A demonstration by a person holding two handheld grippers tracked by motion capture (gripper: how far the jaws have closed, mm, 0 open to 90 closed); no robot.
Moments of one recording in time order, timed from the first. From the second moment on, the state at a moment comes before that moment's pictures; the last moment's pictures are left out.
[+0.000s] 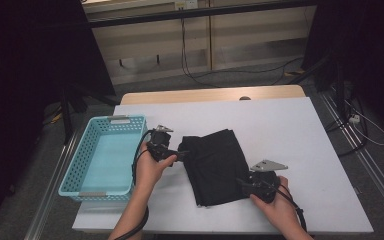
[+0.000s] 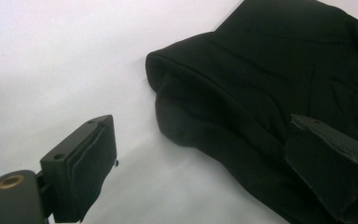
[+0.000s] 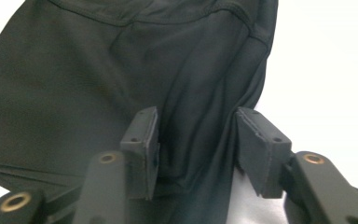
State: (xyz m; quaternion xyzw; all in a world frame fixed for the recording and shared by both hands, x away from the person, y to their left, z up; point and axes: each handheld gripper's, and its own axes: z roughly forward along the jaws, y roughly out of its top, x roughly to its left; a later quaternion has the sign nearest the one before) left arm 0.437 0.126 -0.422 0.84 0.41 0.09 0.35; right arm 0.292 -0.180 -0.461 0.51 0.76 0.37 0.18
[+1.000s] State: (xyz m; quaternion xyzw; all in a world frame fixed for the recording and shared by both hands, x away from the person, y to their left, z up) left arm 0.436 0.120 -0.420 0.84 0.41 0.09 0.35; right arm 0.293 -0.173 -0.460 0.51 0.76 0.38 0.16
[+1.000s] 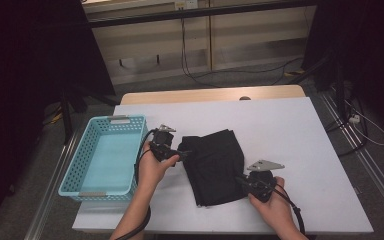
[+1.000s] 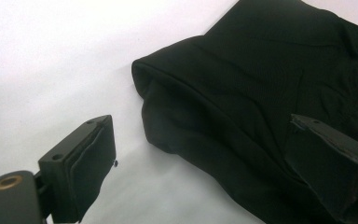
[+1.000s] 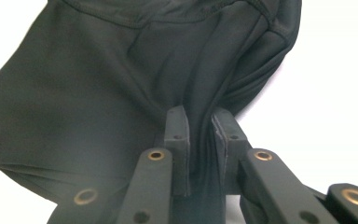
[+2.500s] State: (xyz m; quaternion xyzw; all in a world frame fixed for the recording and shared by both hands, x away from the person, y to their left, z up) left arm 0.470 0.102 -0.435 0.83 0.46 0.08 0.32; right arm 0.283 -0.189 -0.449 0.50 0.75 0.42 0.14
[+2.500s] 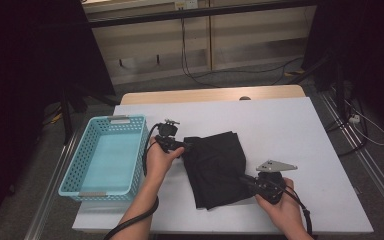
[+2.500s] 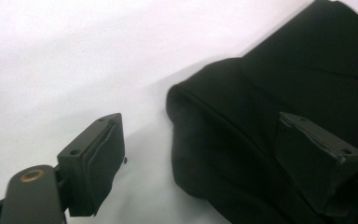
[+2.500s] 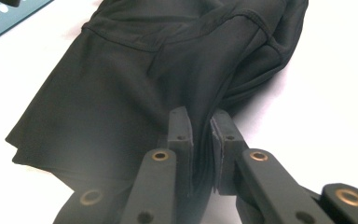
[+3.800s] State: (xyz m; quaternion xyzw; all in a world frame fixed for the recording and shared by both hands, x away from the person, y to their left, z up) left arm 0.485 0.080 -0.398 0.86 0.47 -0.02 0.18; right arm 0.281 -0.181 -0.445 0.48 0.75 0.43 0.14
